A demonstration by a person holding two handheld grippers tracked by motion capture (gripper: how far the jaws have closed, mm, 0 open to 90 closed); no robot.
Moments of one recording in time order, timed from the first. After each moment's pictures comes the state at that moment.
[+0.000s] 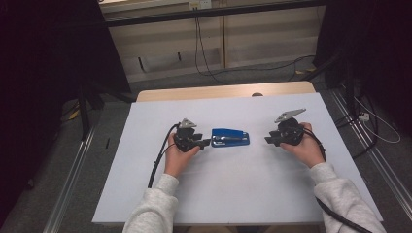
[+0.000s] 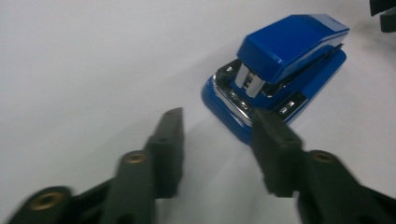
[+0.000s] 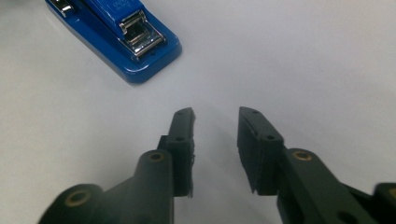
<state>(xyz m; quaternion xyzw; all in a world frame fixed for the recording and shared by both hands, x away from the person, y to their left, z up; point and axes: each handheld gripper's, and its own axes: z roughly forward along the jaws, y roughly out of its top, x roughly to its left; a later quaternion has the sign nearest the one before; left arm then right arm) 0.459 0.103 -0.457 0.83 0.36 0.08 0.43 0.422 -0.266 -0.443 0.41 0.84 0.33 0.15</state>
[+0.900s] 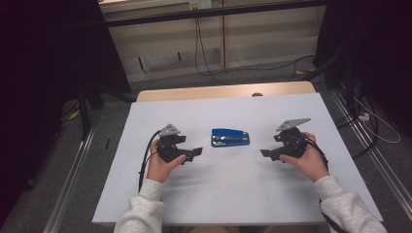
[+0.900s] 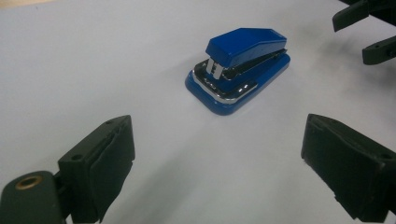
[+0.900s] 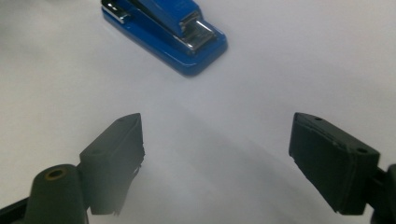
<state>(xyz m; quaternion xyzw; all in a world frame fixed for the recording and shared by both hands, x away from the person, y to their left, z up) 0.418 0.146 -0.431 0.81 0.34 0.07 0.47 0.384 -0.255 -0.438 0.41 0.82 0.36 0.13</state>
